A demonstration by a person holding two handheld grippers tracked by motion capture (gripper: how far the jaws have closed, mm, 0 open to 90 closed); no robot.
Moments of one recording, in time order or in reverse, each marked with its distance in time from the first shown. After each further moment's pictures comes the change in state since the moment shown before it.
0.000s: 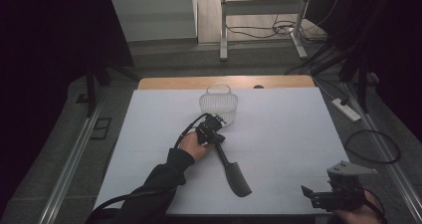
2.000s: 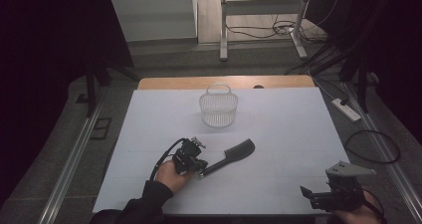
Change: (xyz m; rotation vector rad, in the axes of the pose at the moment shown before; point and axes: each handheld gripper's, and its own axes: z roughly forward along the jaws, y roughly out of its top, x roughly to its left) left arm -0.044 -0.089 -0.044 0.008 -0.061 -0.137; right arm 0.003 0.001 0.000 -0.007 0.006 -0.027
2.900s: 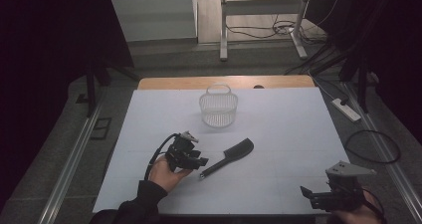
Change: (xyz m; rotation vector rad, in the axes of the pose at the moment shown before) left arm 0.003 -0.002 -0.031 -0.132 0.007 -0.004; right arm 0.000 0.000 0.000 -0.001 -0.001 0.000
